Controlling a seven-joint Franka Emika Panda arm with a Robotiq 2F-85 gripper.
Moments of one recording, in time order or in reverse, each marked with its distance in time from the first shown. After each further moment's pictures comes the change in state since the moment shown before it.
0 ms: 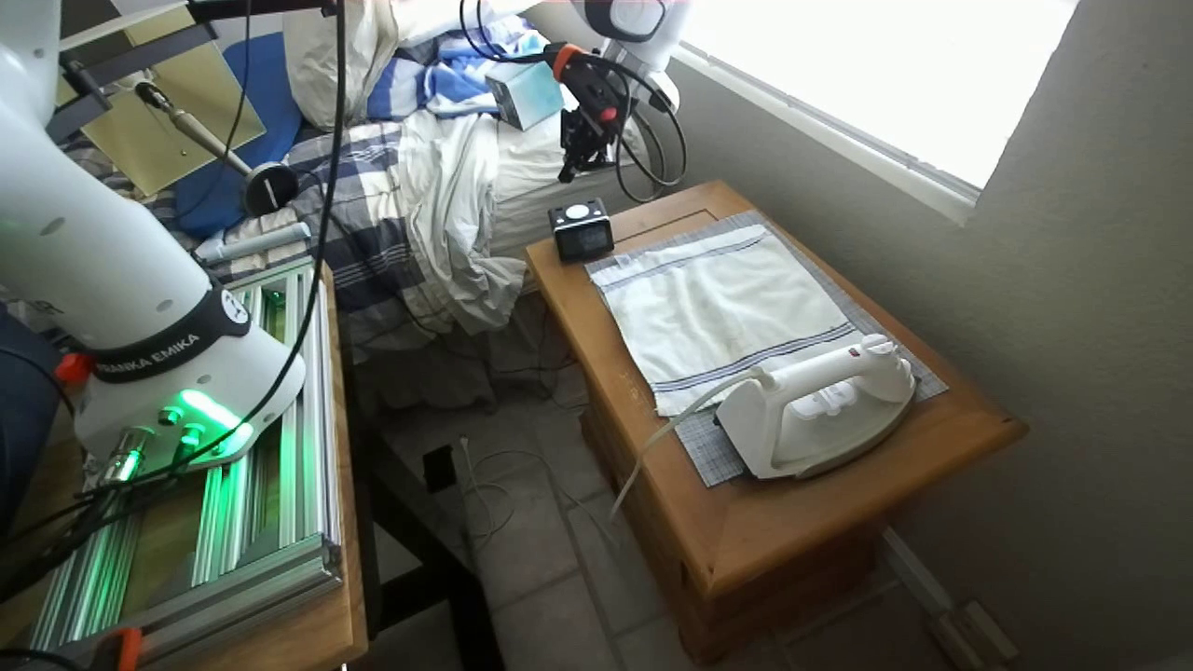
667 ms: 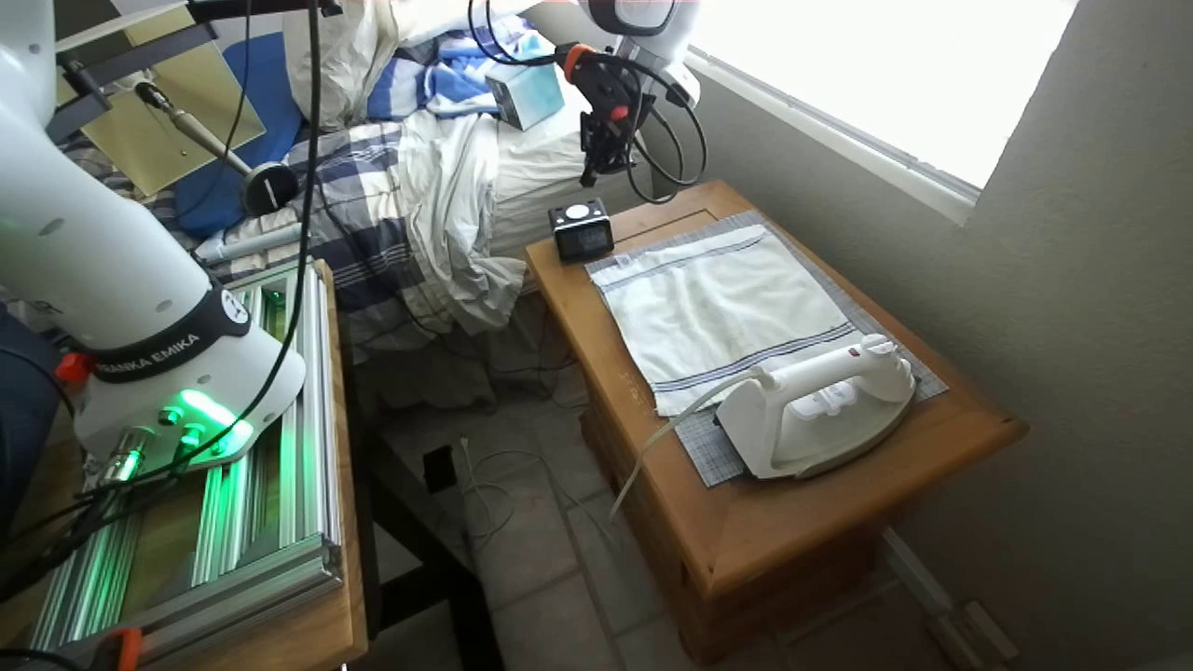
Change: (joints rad) arm -0.009 -0.045 -0.040 -0.050 -0.014 0.088 0.027
